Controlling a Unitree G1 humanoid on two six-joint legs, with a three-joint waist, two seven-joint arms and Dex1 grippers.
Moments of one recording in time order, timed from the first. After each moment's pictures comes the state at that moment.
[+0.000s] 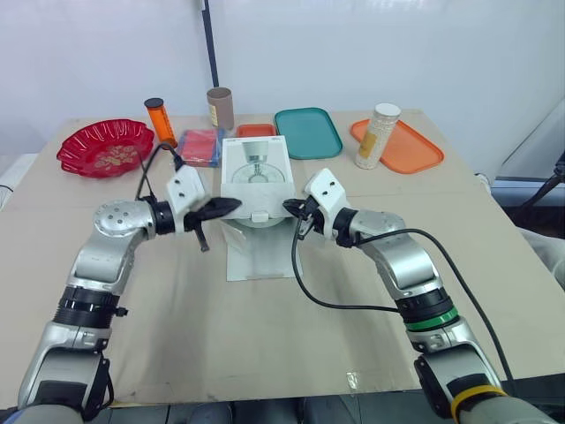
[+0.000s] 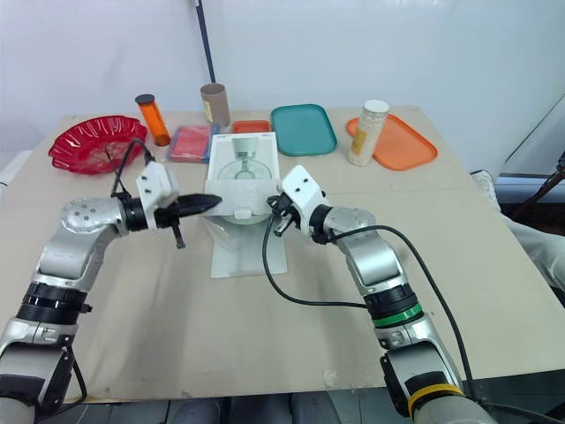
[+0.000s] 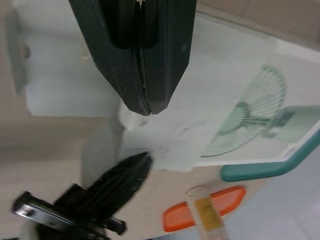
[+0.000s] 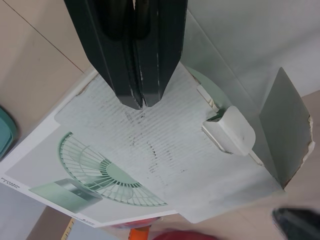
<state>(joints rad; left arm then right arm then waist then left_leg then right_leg) -0.58 0.58 -0.10 0.08 -0.22 0.14 -1.05 -0.67 -0.35 0.21 0.04 0.09 0.48 0.63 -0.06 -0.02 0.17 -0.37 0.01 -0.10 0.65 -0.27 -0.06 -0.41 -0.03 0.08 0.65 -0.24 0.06</state>
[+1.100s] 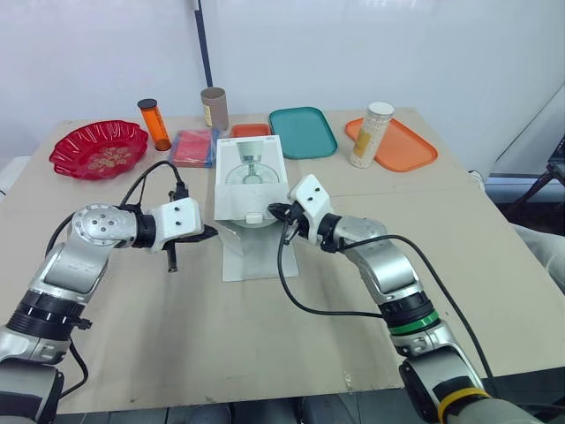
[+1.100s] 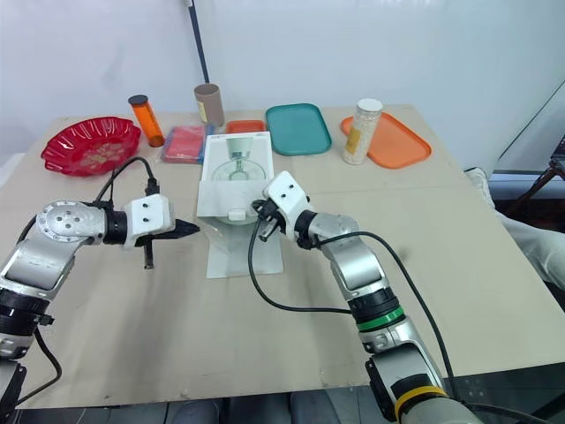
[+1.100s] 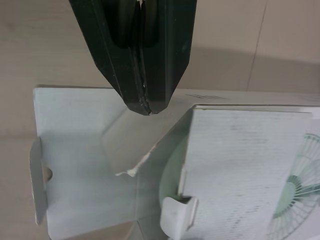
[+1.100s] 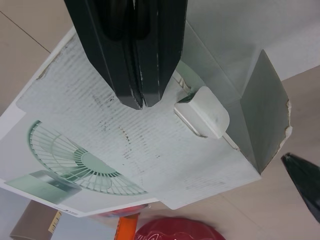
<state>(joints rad) -0.56 0.80 -0.14 0.03 -0.12 0.15 -1.10 -0.66 -0.26 0.23 0.09 0.07 0.41 0.64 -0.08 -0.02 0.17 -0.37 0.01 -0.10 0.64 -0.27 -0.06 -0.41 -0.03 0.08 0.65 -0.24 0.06</state>
